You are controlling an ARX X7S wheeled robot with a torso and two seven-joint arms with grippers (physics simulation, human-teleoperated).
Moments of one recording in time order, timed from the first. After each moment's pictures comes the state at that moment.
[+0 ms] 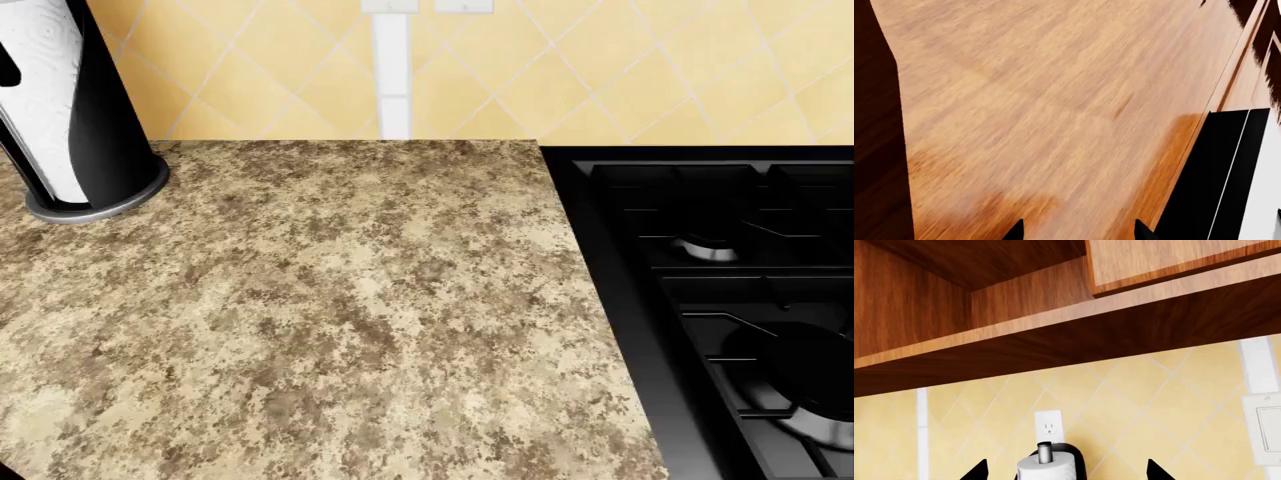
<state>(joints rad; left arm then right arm) -1.06 -0.52 -0.22 0.80 -0.25 -1.44 -0.06 2.27 0.05 -1.12 0.70 0.19 0.84 0.20</state>
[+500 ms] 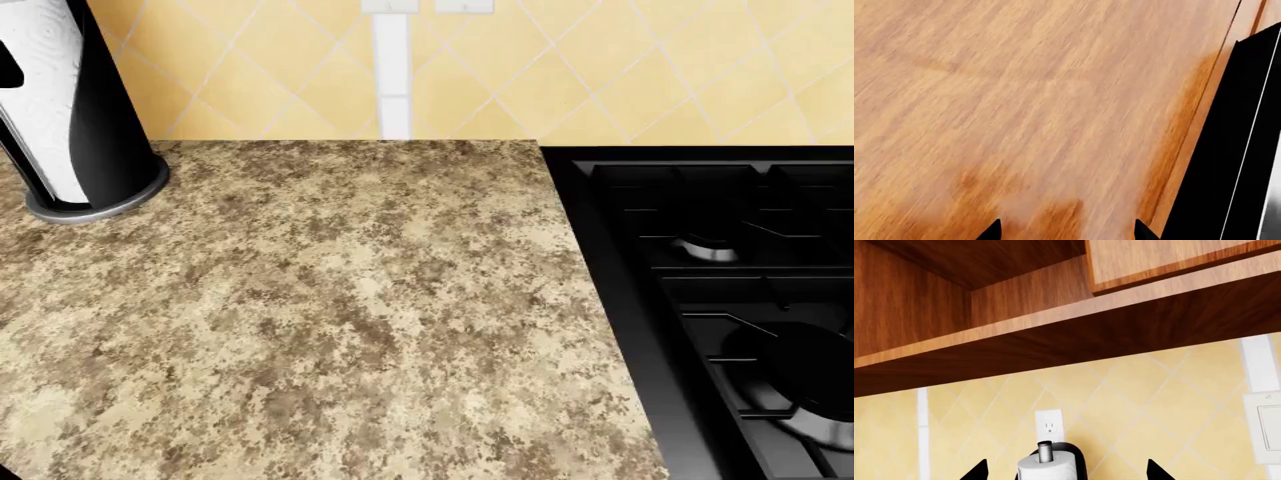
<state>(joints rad) -1.05 -0.52 -0.21 0.80 -0.26 -1.43 -0.07 2.22 0.22 -0.88 0.49 0.39 0.89 0.11</state>
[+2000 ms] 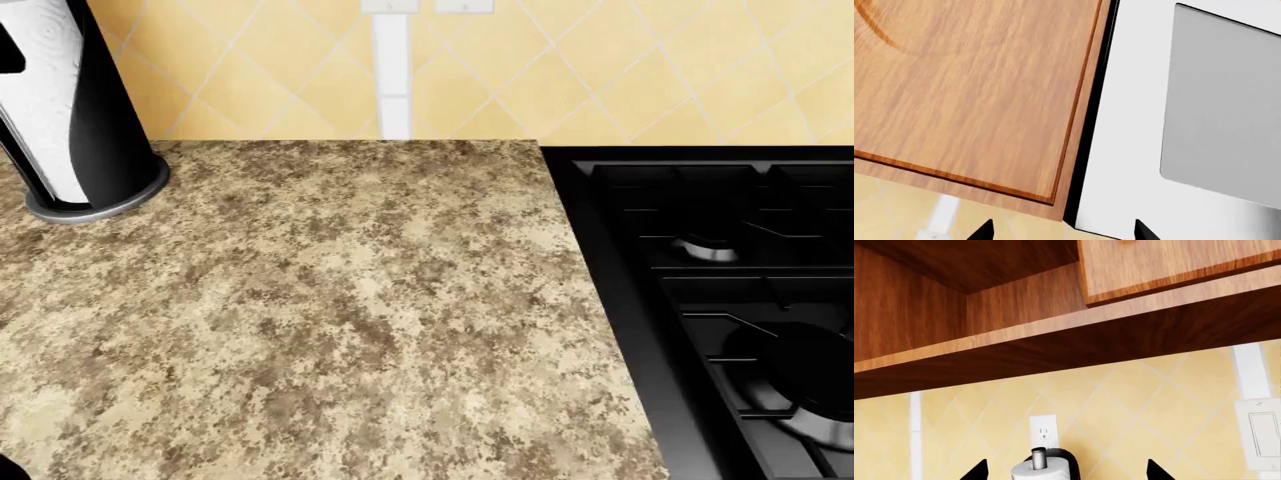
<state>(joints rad) -1.10 -0.52 -0.20 0.79 -0.30 -1.45 -0.09 1.76 0.68 -0.12 -0.58 1.64 1.38 1.09</state>
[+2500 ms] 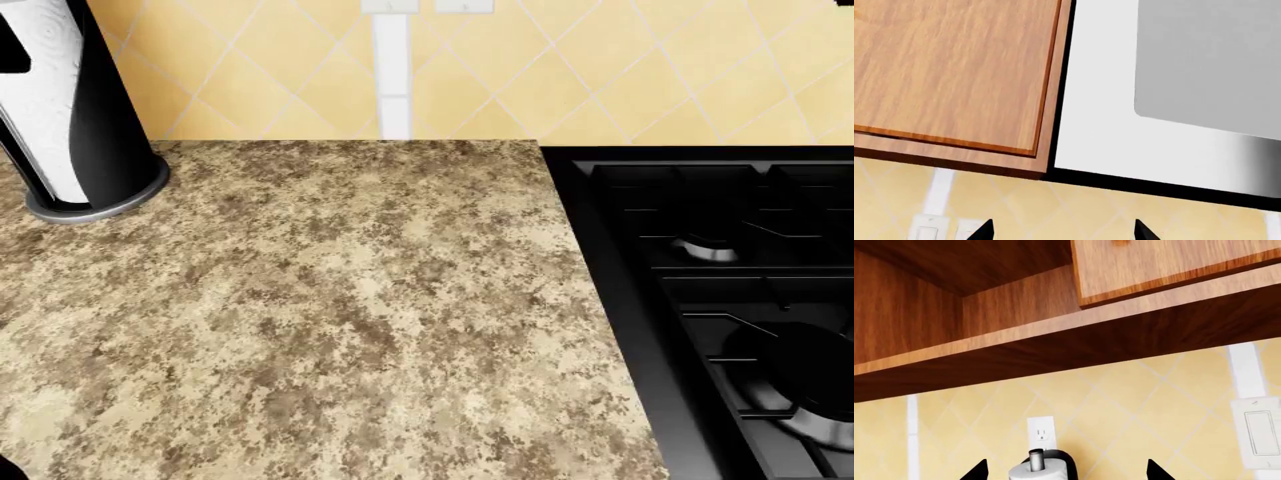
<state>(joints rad) -1.10 -0.53 -0.19 0.79 -0.31 -1.45 -0.10 1.46 0.76 0.04 -0.72 1.67 1.27 1.13</state>
